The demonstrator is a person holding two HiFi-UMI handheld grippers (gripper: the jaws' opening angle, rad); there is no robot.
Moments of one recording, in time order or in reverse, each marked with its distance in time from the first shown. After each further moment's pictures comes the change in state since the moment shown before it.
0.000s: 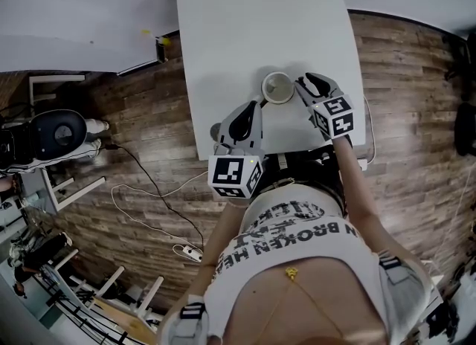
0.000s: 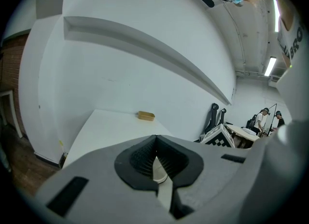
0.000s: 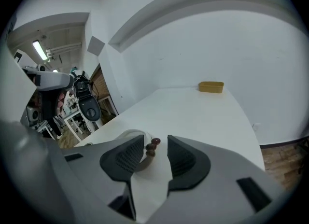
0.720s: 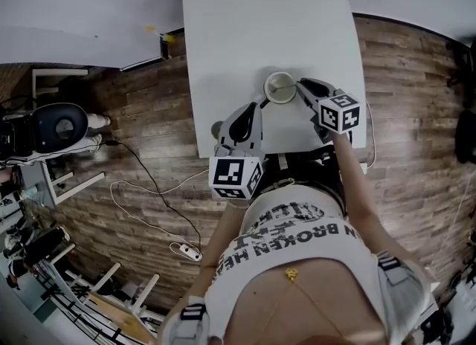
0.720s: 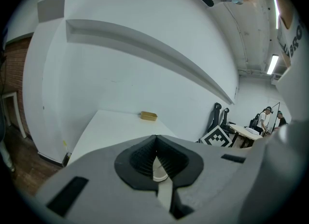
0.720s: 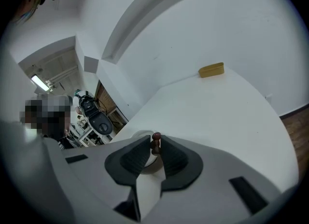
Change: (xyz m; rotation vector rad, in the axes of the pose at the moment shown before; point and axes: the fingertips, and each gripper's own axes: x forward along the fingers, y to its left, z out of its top) left arm -0.006 0.002 -0.002 0.000 -0.005 0.035; right arm 0.008 0.008 -0.006 0.234 -0.012 0.158
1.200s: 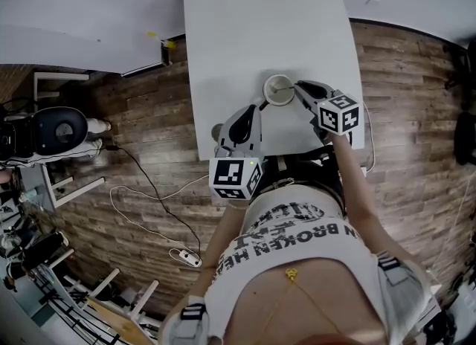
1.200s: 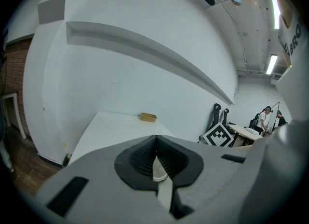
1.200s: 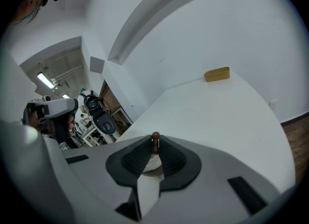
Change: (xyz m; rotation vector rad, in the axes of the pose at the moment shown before) left arm -0.011 0.000 0.001 0.004 -0.018 -0.003; right arm -0.006 0.019 0.009 -0.045 -0.014 0.039
